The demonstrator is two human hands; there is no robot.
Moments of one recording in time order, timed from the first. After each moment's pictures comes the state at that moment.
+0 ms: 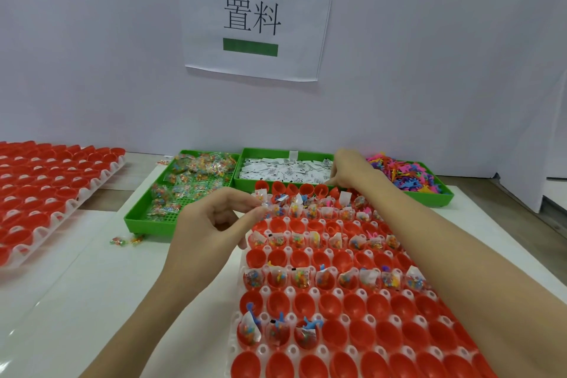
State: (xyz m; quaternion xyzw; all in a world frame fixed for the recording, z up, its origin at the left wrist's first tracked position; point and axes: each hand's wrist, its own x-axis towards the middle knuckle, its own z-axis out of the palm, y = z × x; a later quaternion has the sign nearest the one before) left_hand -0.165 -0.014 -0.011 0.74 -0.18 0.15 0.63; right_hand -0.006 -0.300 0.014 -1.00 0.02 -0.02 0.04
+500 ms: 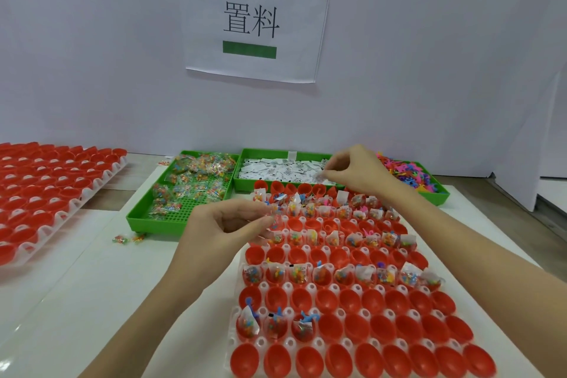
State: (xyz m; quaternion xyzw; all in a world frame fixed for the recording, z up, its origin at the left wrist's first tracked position) left_hand -0.171 -0.020 -0.010 0.71 -0.18 0.04 0.68; right_hand -0.078 -0.299 0.043 -0.95 -0.05 -0.09 0.28
